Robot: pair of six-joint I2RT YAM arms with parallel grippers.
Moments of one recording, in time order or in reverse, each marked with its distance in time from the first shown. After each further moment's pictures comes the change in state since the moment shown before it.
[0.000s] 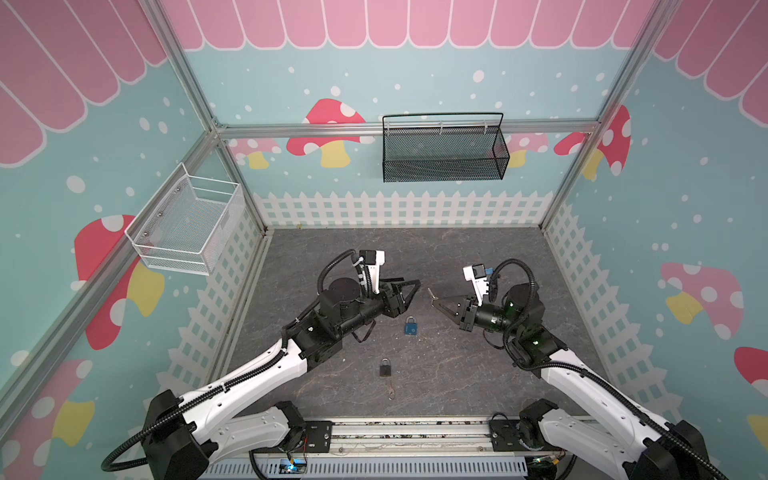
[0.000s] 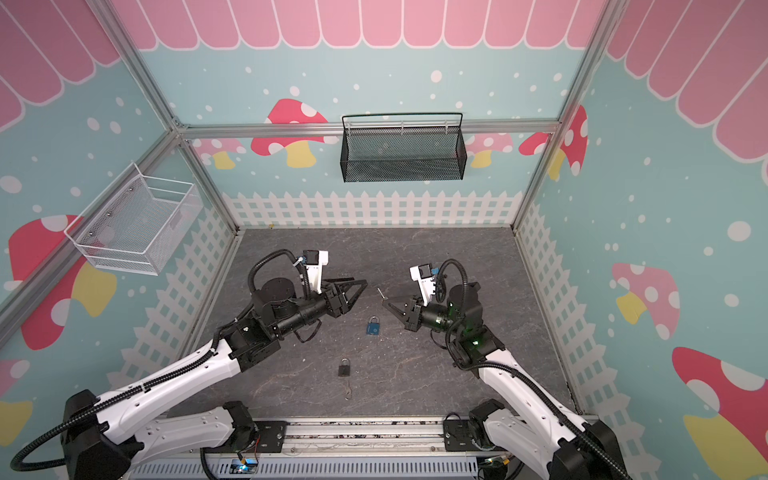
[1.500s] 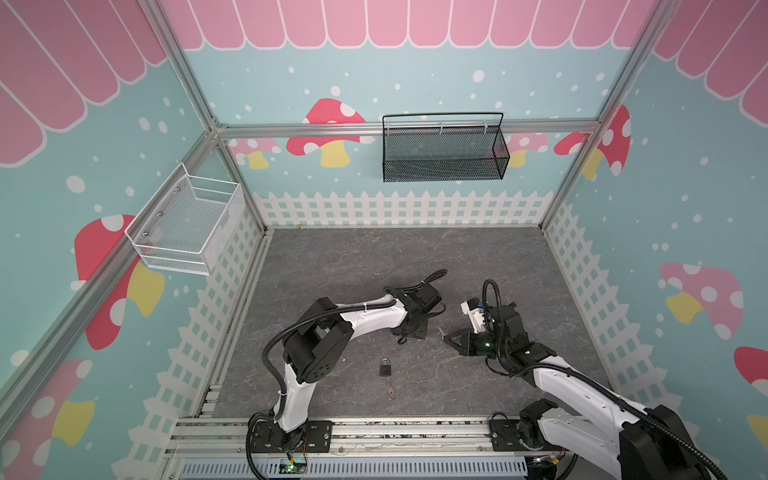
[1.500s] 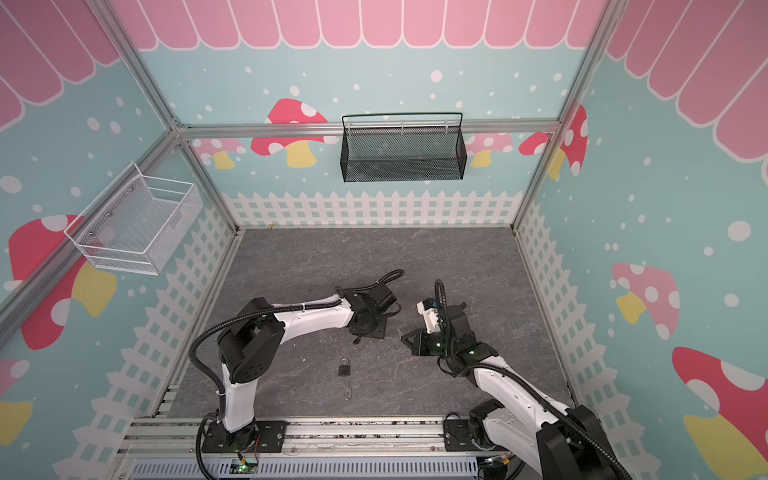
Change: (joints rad) left arm -0.077 0.909 0.512 -0.730 -0.176 -0.044; right arm -0.024 0.053 -0.188 -0.280 0.177 -0.073
